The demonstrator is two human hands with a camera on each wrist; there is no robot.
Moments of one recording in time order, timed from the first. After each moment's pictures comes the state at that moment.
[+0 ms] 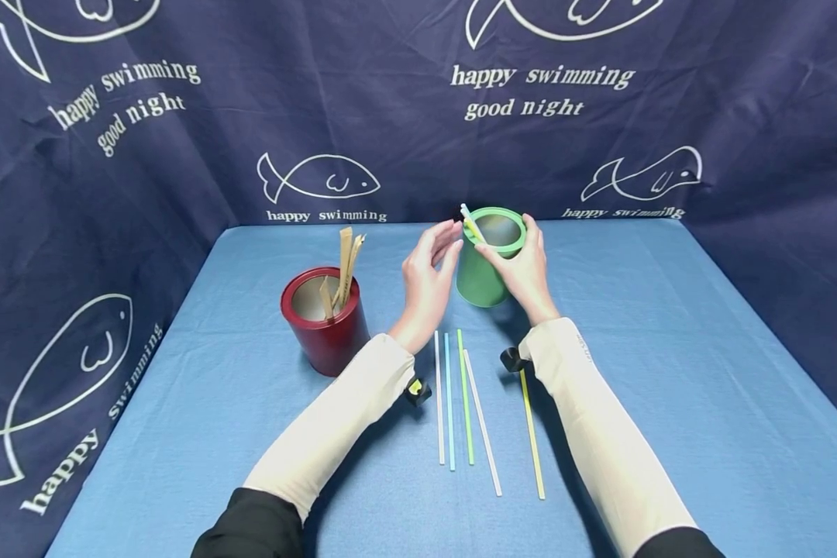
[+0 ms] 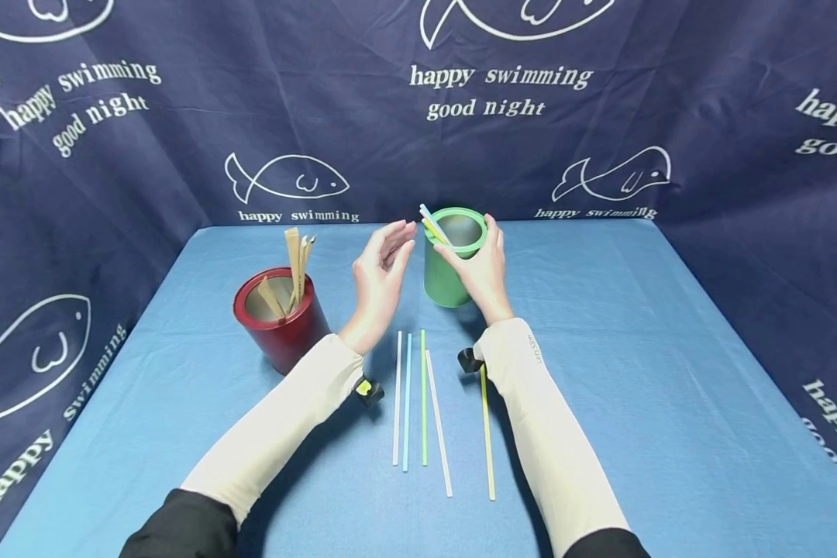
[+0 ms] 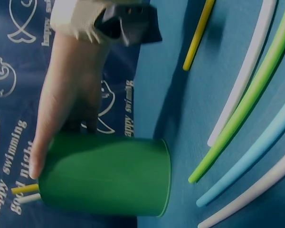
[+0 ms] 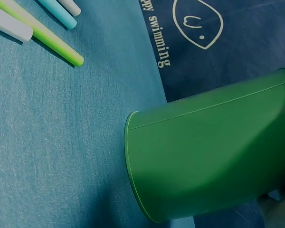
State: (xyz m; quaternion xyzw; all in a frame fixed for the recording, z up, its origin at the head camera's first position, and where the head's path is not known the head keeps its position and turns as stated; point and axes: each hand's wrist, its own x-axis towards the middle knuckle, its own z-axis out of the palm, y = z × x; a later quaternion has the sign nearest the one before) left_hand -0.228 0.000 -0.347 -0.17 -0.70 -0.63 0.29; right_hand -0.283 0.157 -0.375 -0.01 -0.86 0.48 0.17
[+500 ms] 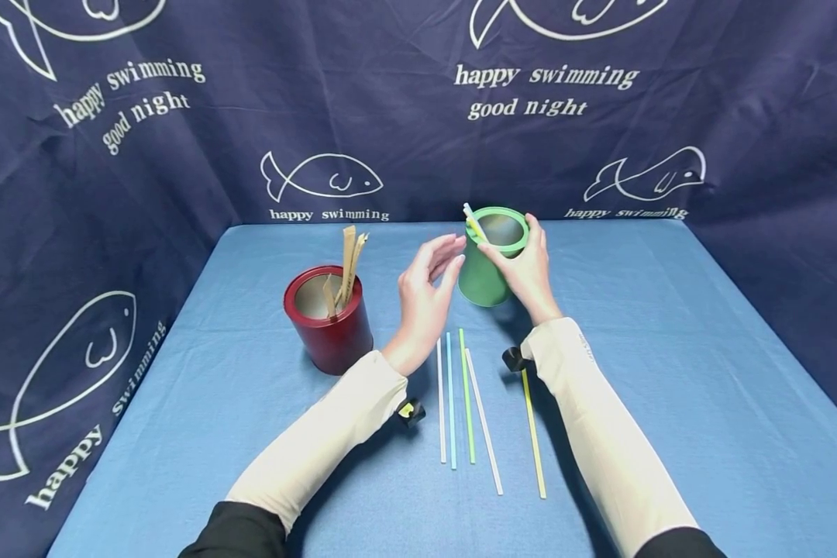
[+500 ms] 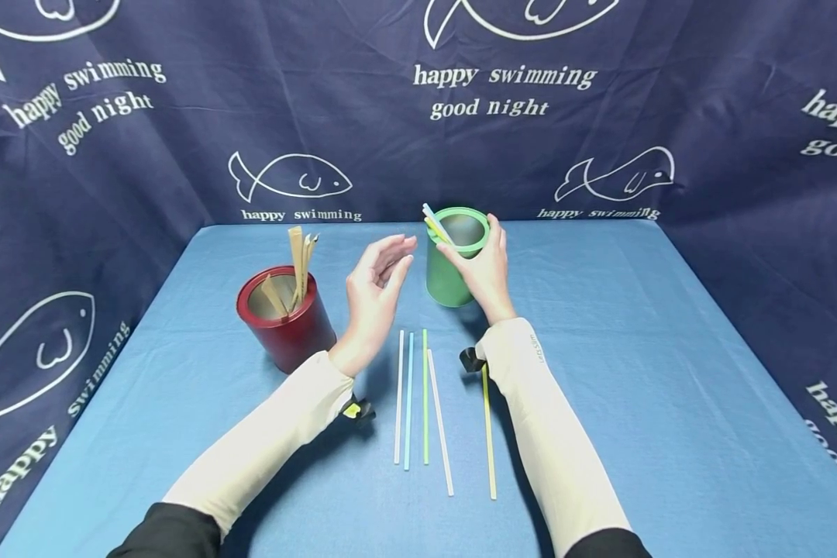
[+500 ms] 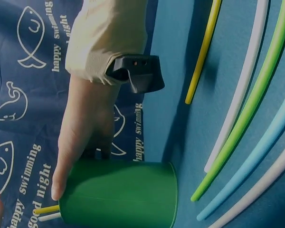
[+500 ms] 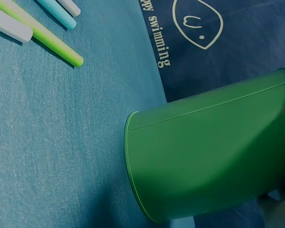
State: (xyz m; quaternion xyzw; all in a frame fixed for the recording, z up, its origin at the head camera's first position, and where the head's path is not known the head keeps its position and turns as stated) left_hand -0.194 -0.007 -0.340 -0.19 -0.69 -0.63 0.29; right_hand -0.282 0.157 -0.374 -0.01 -0.86 0.48 0.16
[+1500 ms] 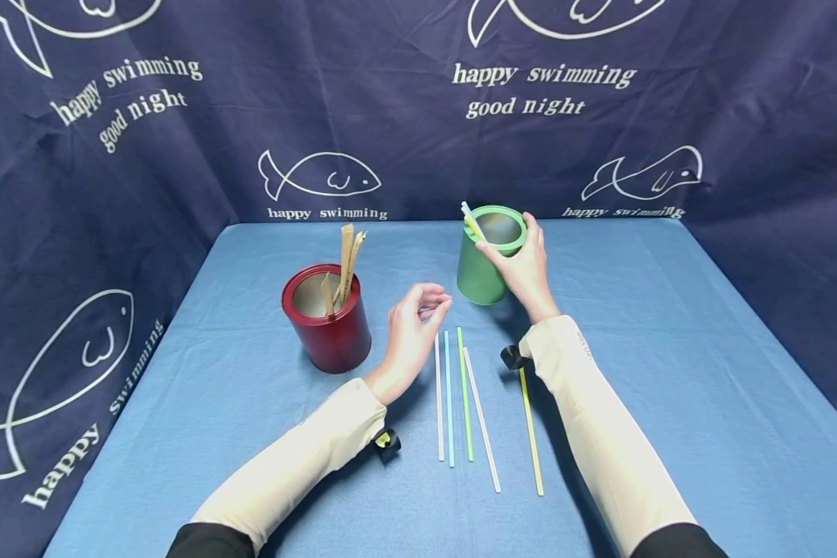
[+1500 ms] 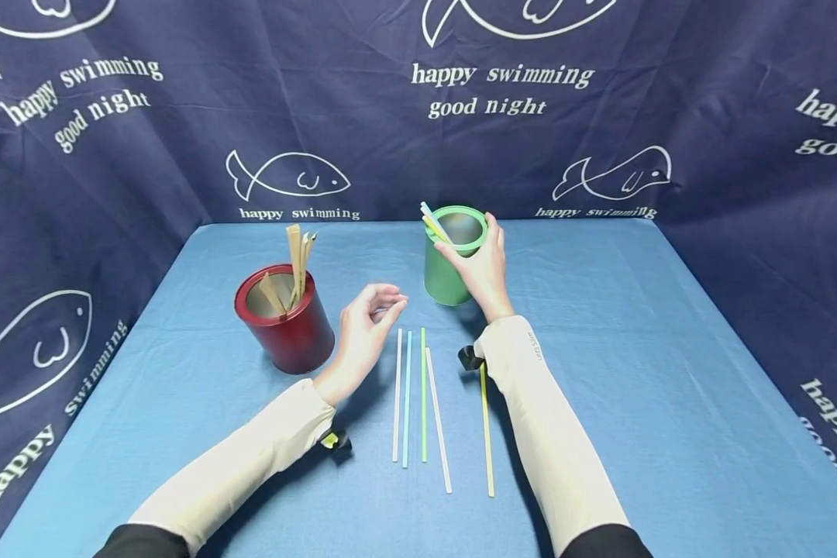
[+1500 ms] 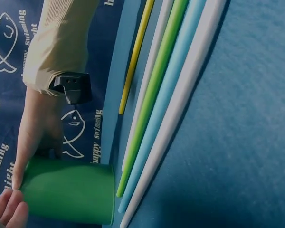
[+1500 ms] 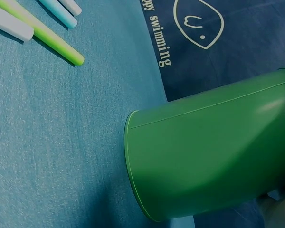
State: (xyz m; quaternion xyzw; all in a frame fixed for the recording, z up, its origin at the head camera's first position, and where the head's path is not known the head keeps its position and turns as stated) left_hand -0.170 -0.025 -0.379 -0.10 -0.78 -0.59 0.16; right_hand -0.282 0.157 -0.373 -0.01 -0.87 0.47 0.16
